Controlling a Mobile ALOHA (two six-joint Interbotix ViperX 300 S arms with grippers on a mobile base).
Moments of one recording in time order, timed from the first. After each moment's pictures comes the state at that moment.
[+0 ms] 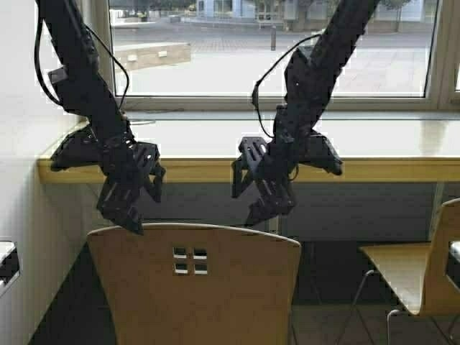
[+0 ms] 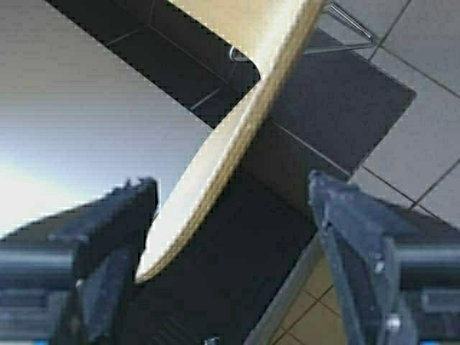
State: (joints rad) left arm -0.36 0.65 0.43 -0.77 -0.12 -0.77; right arm 0.54 0.74 0.24 1.51 0.05 0.12
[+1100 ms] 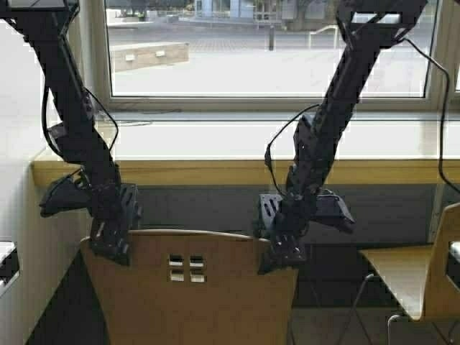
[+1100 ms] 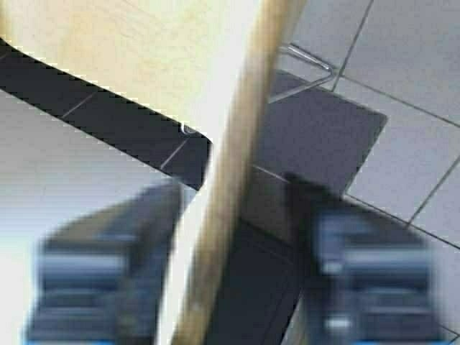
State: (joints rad) left arm -0.26 0.95 0.17 -0.84 -0.10 -0.77; right arm 0.47 1.04 0.04 1.58 0.08 0.11
